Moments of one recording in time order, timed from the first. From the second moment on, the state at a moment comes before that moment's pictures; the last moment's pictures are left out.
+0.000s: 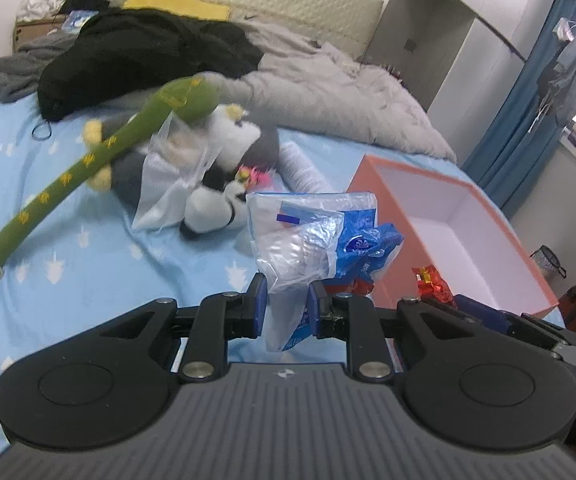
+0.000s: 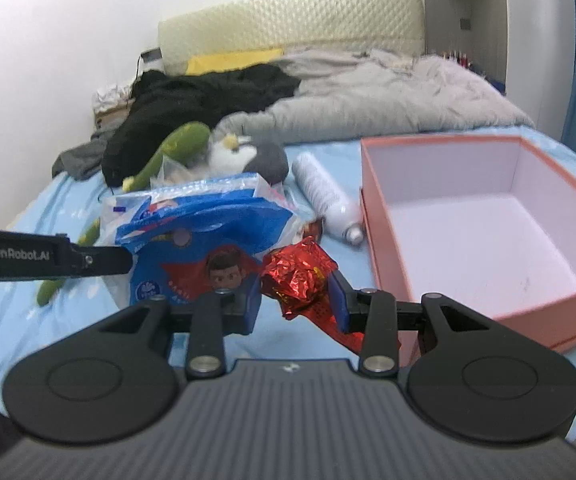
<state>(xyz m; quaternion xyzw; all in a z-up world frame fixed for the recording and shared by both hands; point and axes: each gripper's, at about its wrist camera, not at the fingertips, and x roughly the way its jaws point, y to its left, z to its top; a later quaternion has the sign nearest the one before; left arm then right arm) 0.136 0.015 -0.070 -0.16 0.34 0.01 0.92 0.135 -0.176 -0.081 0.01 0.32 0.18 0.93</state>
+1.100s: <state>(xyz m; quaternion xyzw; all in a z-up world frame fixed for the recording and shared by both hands) 0.309 -0.132 -0.024 -0.14 0.35 -0.11 0.92 0.259 -0.309 -0.031 0.03 0.32 0.10 0.94</state>
